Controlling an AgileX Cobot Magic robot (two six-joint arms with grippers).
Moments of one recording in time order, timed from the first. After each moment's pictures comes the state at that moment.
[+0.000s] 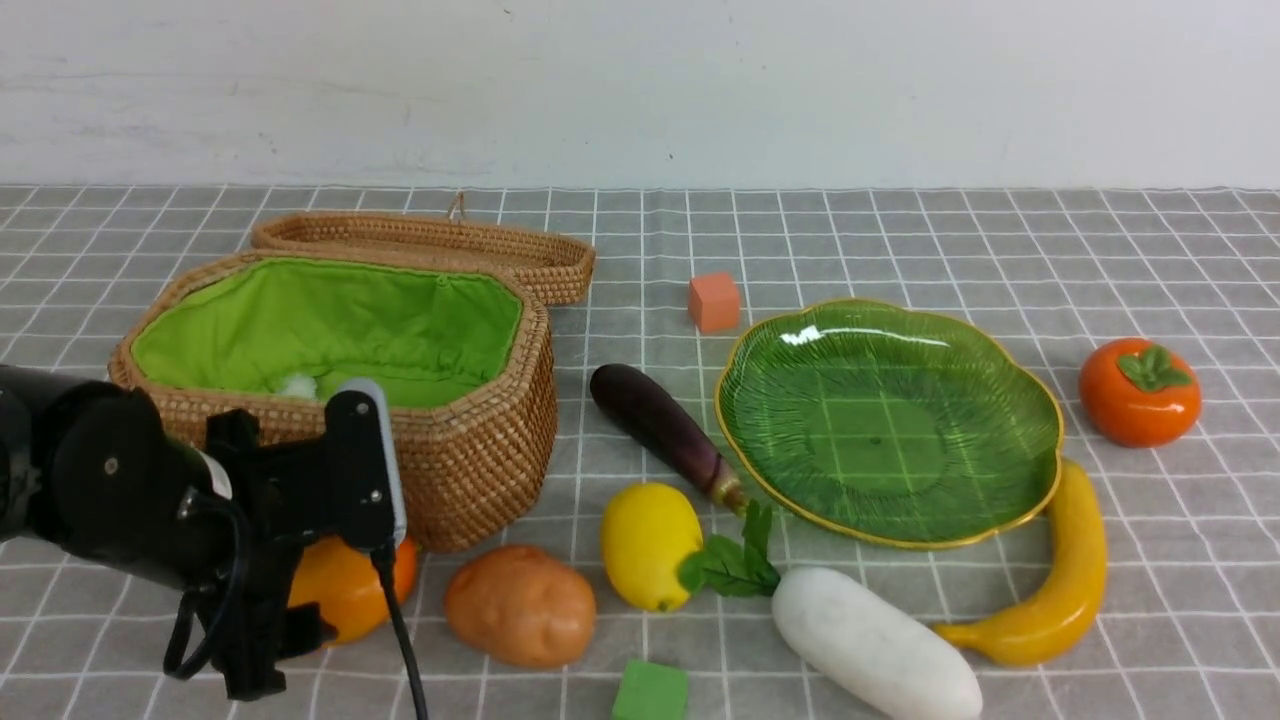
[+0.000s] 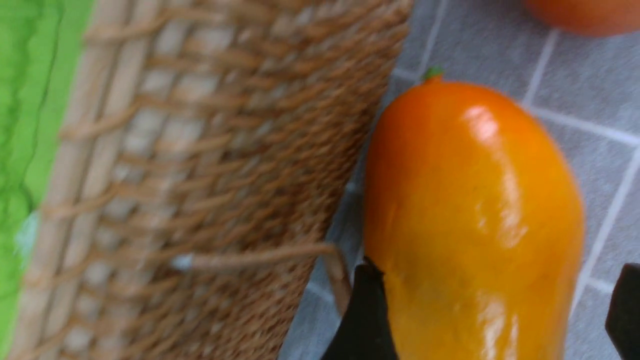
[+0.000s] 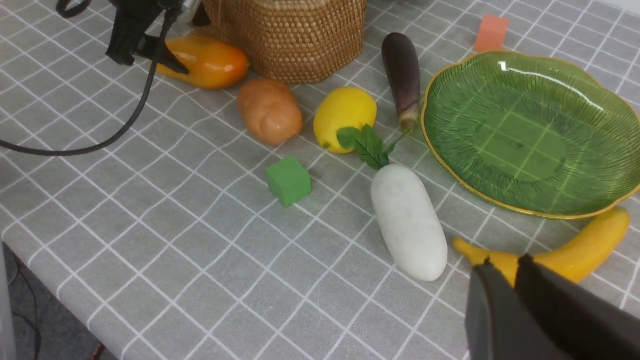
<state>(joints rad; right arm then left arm) 0.31 0.44 -0.92 0.35 1.11 -0.37 -0.23 1.49 -0.78 -0.05 0.41 1.10</state>
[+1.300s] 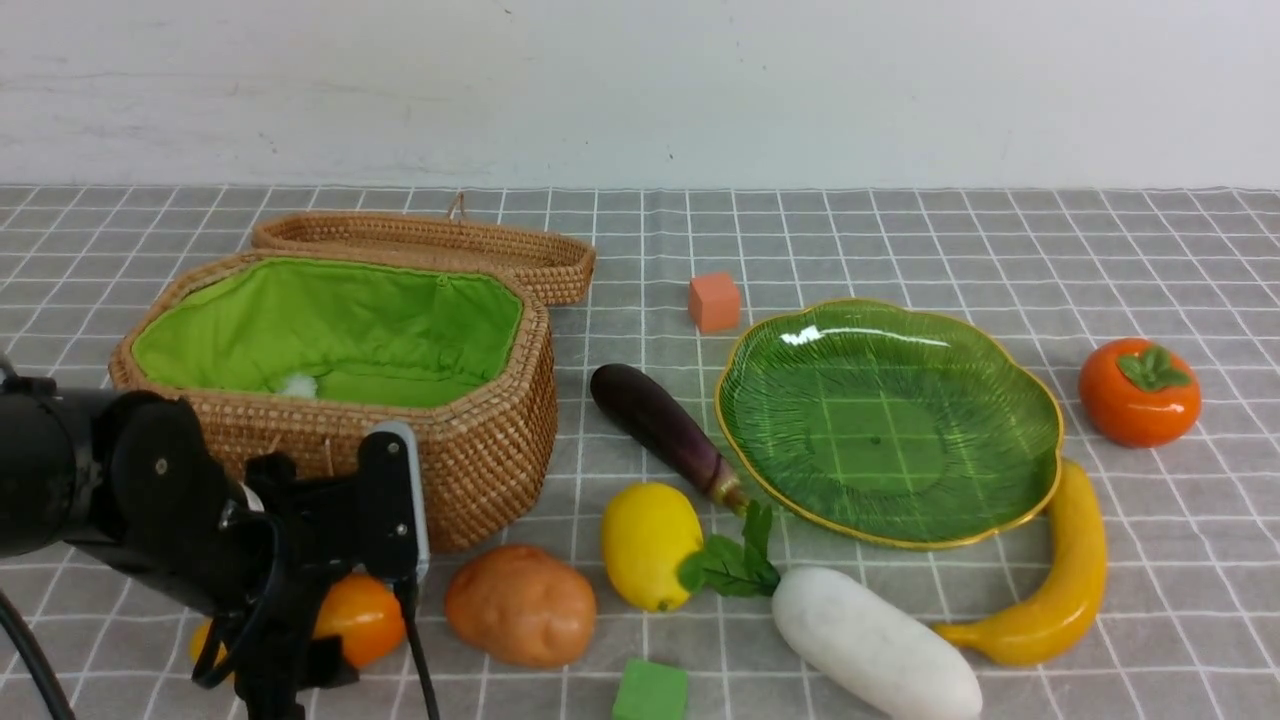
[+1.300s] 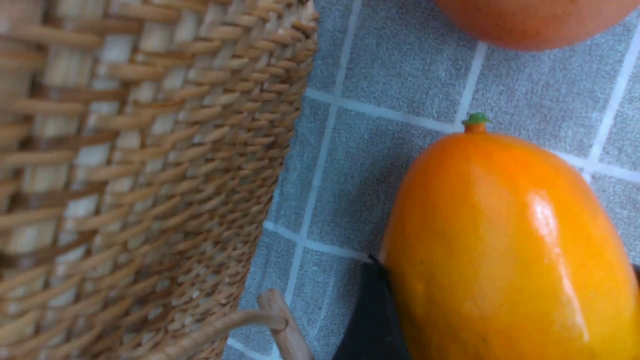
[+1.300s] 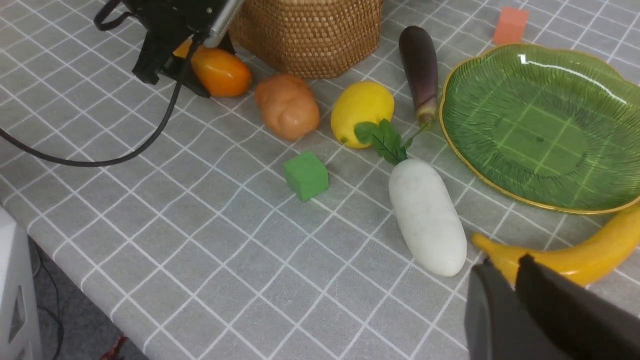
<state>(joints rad) 0.31 0.44 -0.92 0.38 1.13 -0.37 -0.23 1.59 -0.79 -0.15 0.45 1.20</state>
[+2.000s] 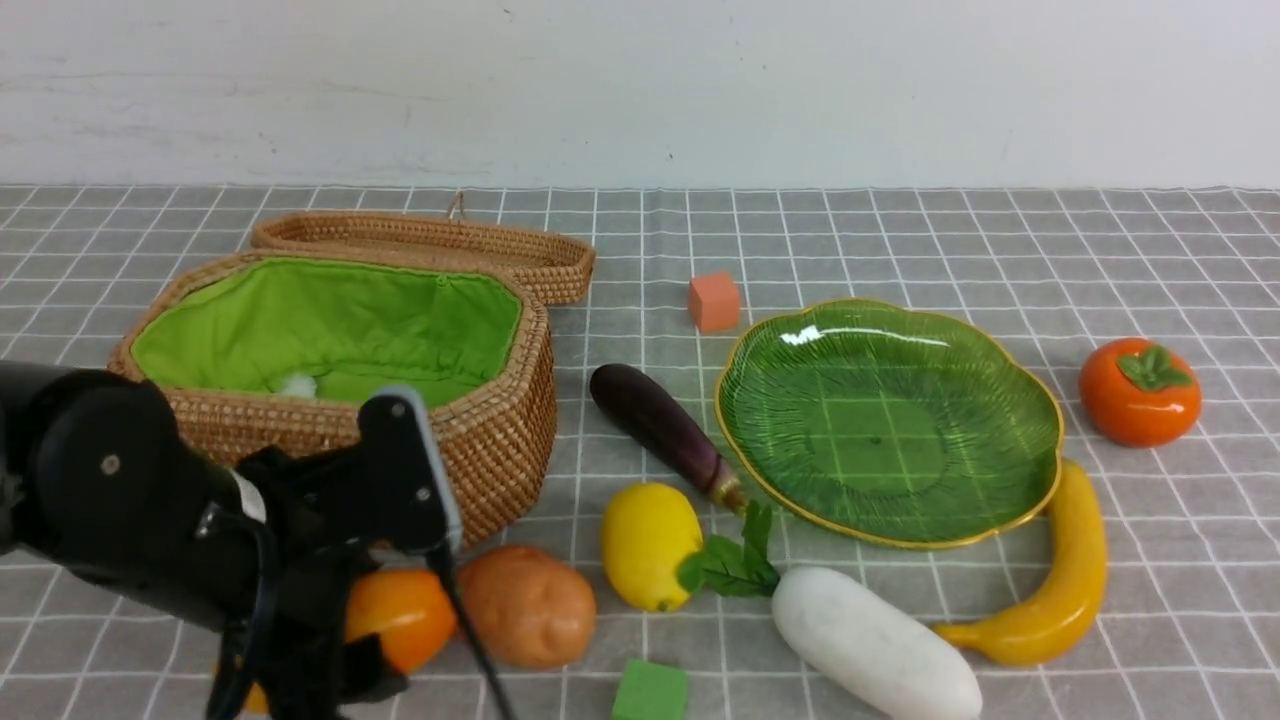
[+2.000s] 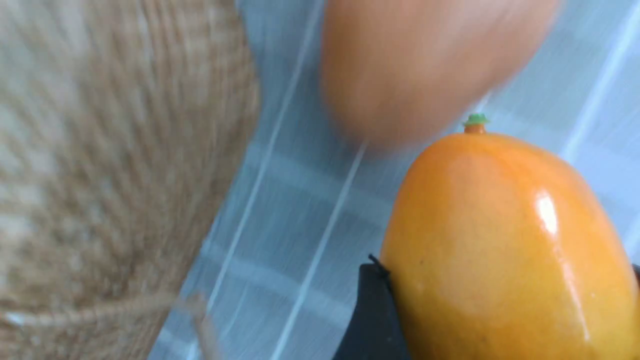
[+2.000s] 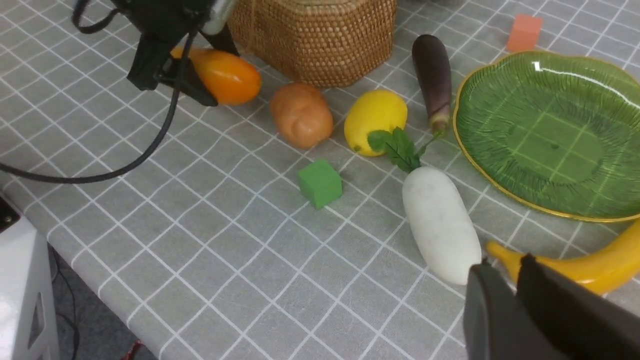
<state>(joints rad) 0.31 0.44 -0.92 0.41 1.12 -0.36 -0.41 1.34 -0.79 -0.18 0.59 0.87</state>
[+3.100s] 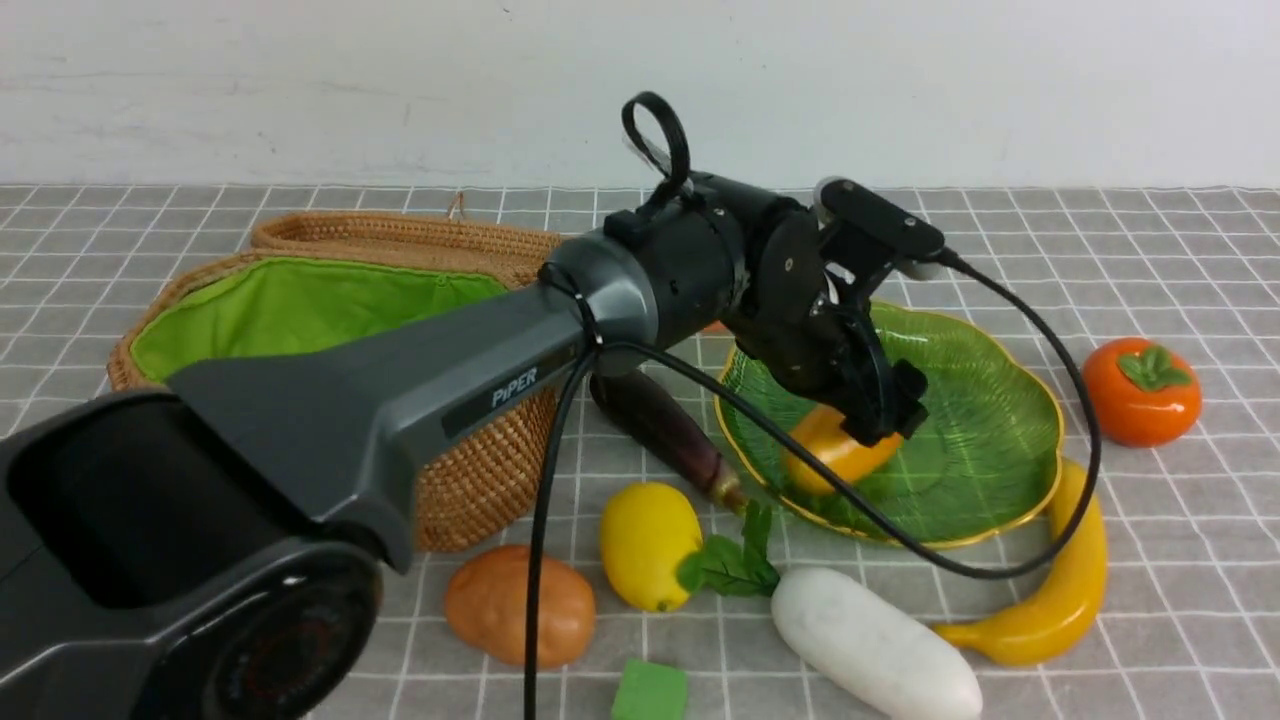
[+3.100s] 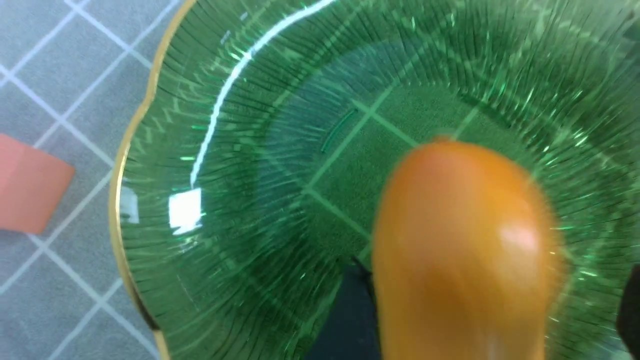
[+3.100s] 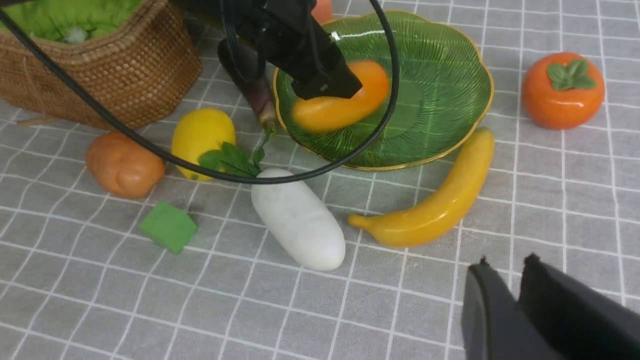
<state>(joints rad) 0.31 0.44 -0.92 0.05 1.10 0.07 -0.71 2.28 -2.06 -0.10 0.67 0.22</state>
